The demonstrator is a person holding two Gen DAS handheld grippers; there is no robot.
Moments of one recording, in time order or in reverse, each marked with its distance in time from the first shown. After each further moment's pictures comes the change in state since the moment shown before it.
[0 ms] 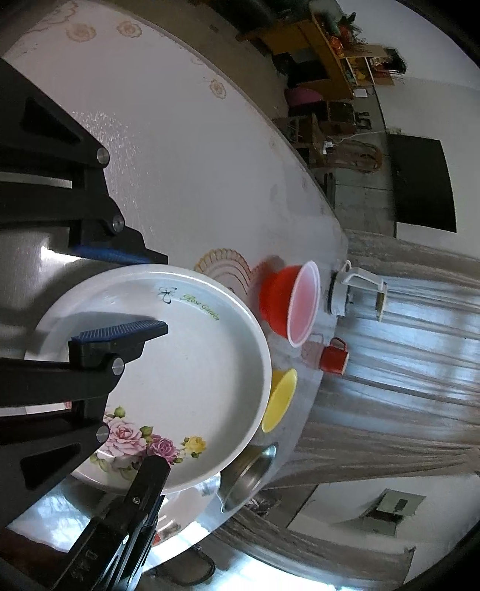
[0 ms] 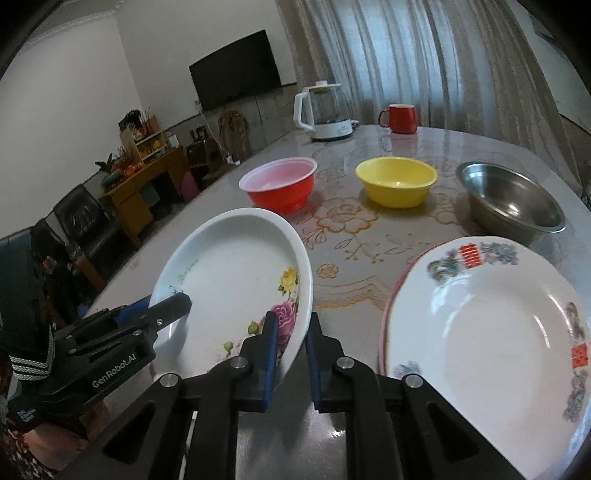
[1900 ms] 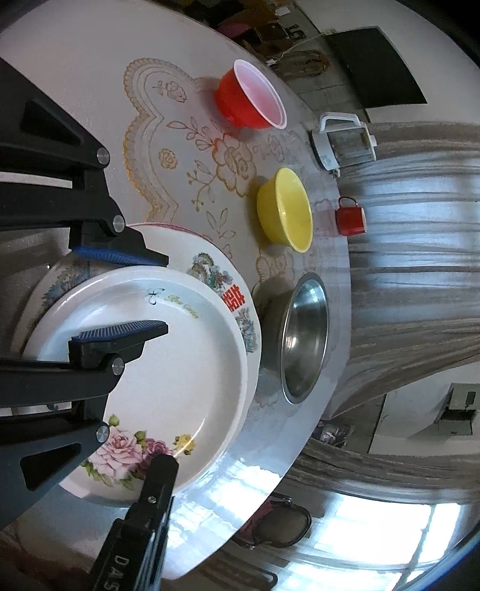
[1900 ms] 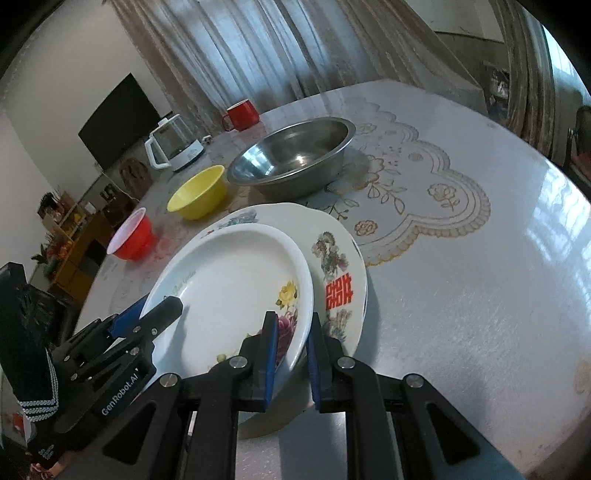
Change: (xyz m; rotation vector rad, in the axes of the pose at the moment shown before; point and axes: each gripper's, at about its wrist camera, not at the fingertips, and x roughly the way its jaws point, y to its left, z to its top) left arm 0.041 -0.201 -0.007 0.364 0.081 -0.167; right arm -0.082 -0.169 -0.038 0.406 0.010 -0.208
